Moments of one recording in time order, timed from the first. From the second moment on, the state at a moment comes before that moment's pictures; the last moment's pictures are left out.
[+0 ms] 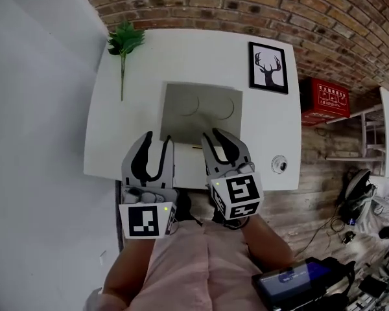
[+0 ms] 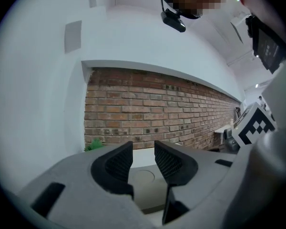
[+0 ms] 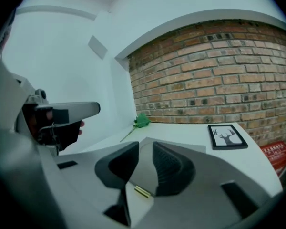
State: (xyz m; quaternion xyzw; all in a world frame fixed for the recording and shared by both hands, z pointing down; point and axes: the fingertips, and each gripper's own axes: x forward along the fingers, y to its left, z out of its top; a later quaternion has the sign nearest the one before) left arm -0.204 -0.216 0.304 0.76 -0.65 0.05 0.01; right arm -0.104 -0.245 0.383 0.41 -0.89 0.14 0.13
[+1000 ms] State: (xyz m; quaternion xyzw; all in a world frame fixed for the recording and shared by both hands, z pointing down) left arm -0.208 -0.215 0.390 0.77 -0.62 0.10 0.08; right arm -0.100 -0.207 0.510 0.37 -0.82 0.40 0.18
